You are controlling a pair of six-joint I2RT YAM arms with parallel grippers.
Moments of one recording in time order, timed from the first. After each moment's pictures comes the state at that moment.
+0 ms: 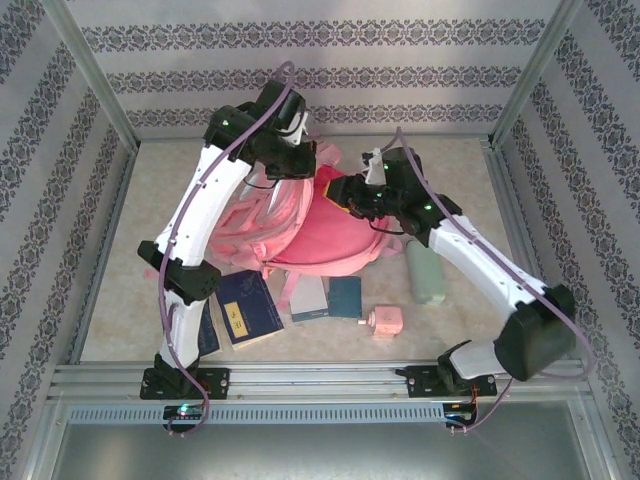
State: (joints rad) left arm -0.53 2.07 2.64 -1.52 0.20 -0.47; right arm 0.47 1.38 1.21 -0.35 -0.52 0.89
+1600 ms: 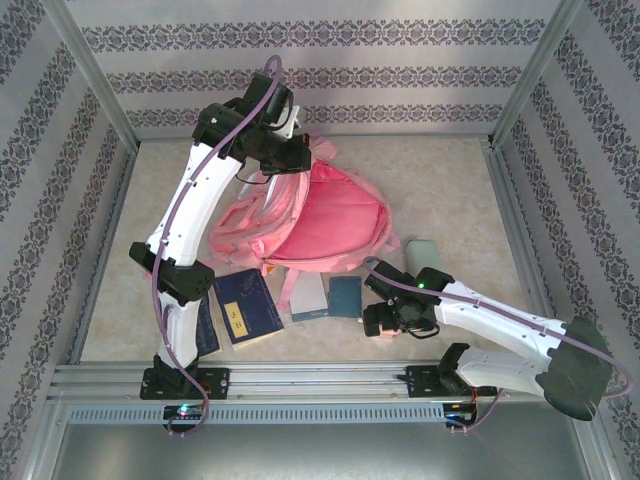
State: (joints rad) left arm -0.49 2.03 2.59 -1.47 0.26 -0.47; right arm 0.85 1.10 0.70 -1.05 -0.01 0.77
